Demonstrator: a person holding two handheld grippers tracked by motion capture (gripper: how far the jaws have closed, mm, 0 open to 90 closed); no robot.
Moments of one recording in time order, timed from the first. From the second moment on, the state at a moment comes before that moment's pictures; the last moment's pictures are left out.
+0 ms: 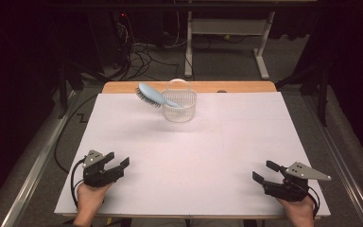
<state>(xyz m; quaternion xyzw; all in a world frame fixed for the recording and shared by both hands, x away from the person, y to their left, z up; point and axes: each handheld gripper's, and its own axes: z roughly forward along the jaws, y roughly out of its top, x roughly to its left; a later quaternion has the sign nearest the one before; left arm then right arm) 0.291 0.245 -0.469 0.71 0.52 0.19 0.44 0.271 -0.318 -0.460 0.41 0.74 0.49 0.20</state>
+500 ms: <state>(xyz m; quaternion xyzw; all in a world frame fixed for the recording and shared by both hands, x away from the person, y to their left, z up) 0.287 0.244 -0.473 0.71 0.52 0.19 0.43 0.271 -0.317 -0.460 0.41 0.74 0.49 0.20</state>
